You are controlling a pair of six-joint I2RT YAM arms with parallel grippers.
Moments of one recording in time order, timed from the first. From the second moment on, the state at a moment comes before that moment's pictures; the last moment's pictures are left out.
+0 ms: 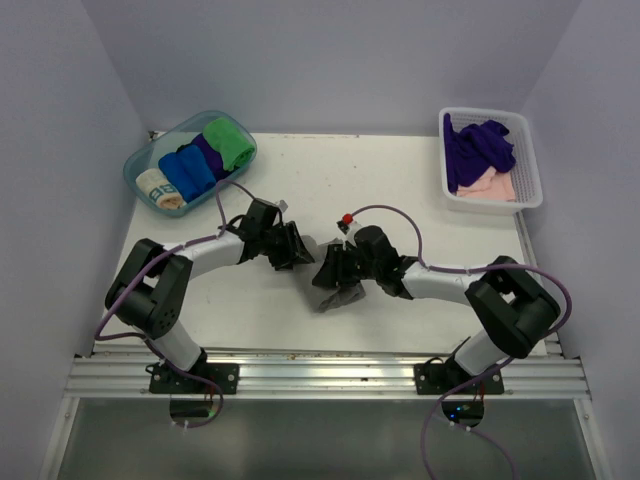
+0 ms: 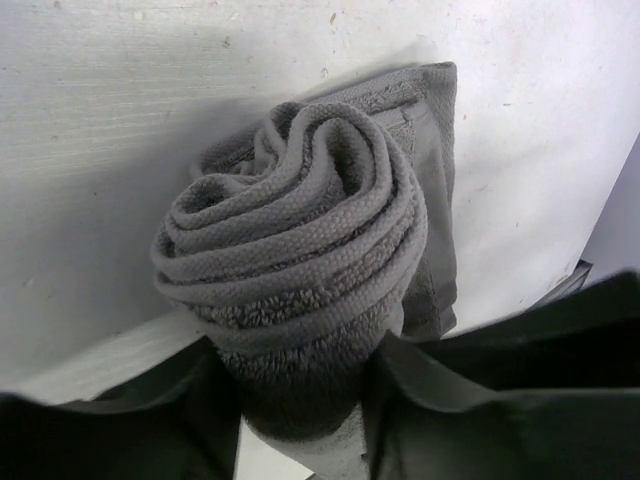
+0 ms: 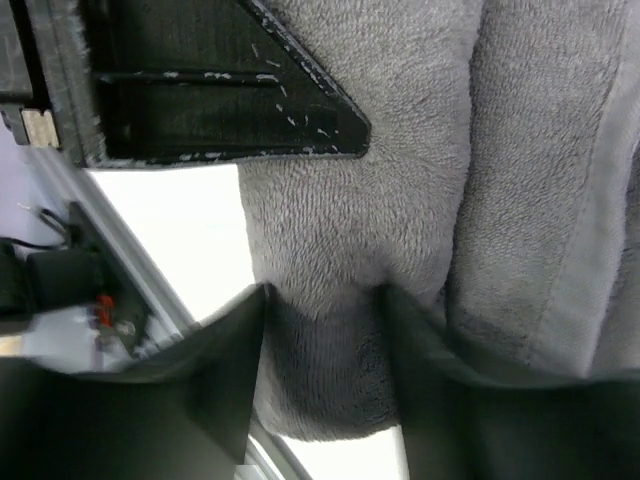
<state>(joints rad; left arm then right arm) -0.47 1.65 0.86 -0.15 0.38 -0.80 0.74 1.56 0.66 0.28 -0.32 0.70</state>
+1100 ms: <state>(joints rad) -0.49 1.66 0.91 -0.23 0.39 -0.72 0.65 1.58 0.82 -0.23 -0.03 0.45</state>
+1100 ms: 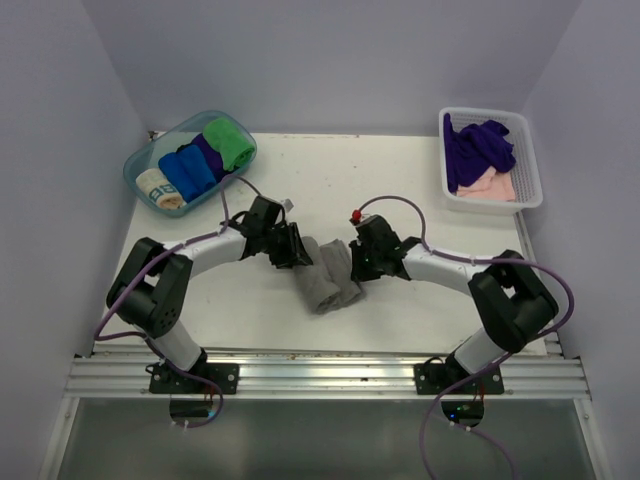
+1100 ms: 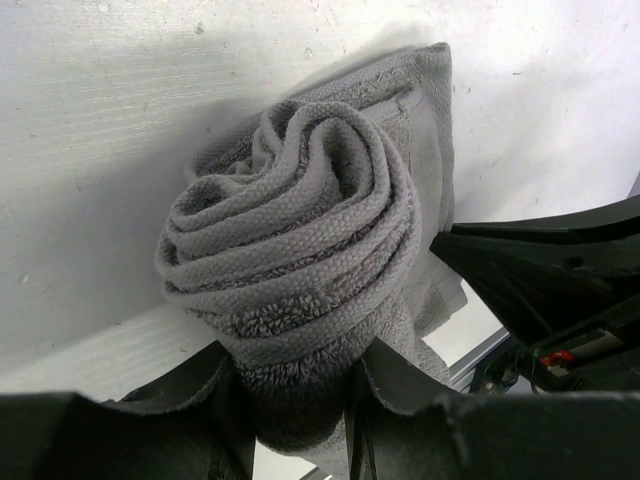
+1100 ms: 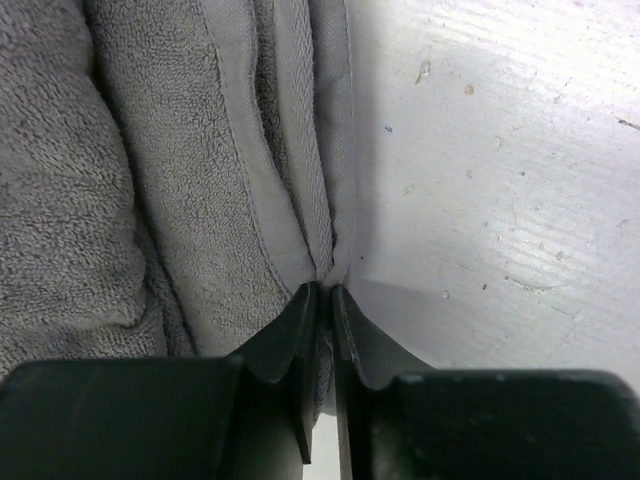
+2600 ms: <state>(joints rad) -0.49 1.71 0.97 -0.30 0.38 -0.72 1.25 1.80 1.20 -0.44 0.64 0.24</state>
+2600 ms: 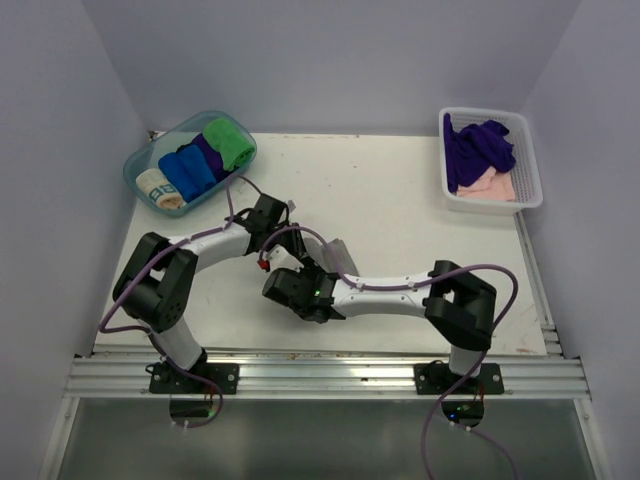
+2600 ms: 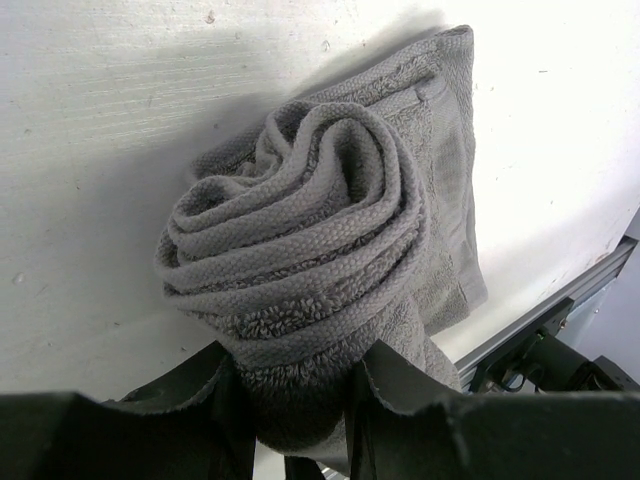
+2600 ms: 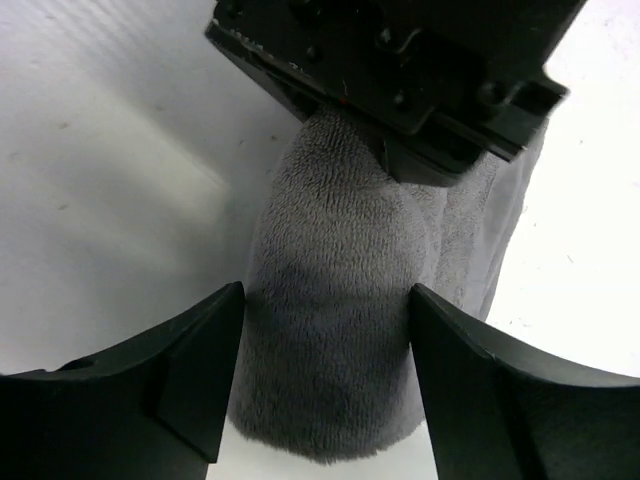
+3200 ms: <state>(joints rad) -0.49 1.64 0.92 -0.30 0.36 -0.75 1.14 1.63 0.98 -0.25 0.51 0.32</state>
